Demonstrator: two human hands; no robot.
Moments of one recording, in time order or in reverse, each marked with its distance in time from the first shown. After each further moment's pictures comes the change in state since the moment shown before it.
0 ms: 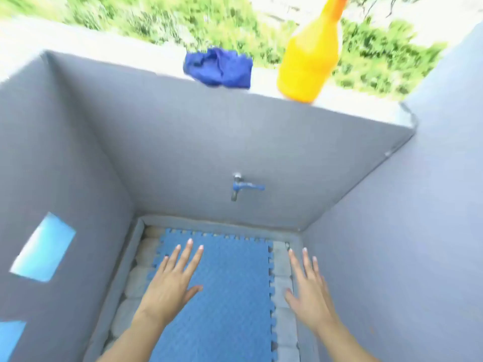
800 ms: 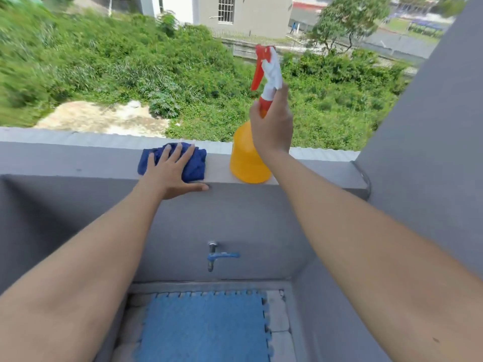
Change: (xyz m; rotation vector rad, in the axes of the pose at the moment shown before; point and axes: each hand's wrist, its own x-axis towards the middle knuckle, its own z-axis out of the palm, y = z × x) left_hand 0.277 -0.013 -0.237 0.134 0.095 -0.053; right_hand 0.189 -0.188 -0.322 0.657 1.032 -0.287
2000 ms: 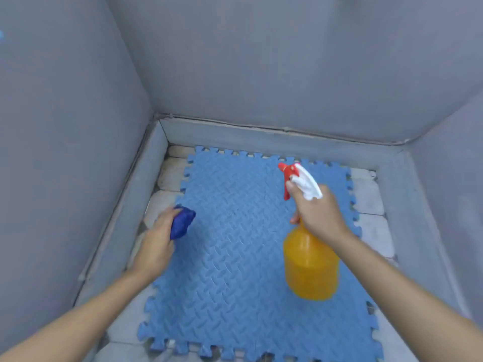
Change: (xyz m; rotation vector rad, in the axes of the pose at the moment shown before) left_hand -0.477 -0.168 0.626 -0.655 0.055 -0.266; right_hand -0.676 0.281 0.125 0.040 -0.723 0.529
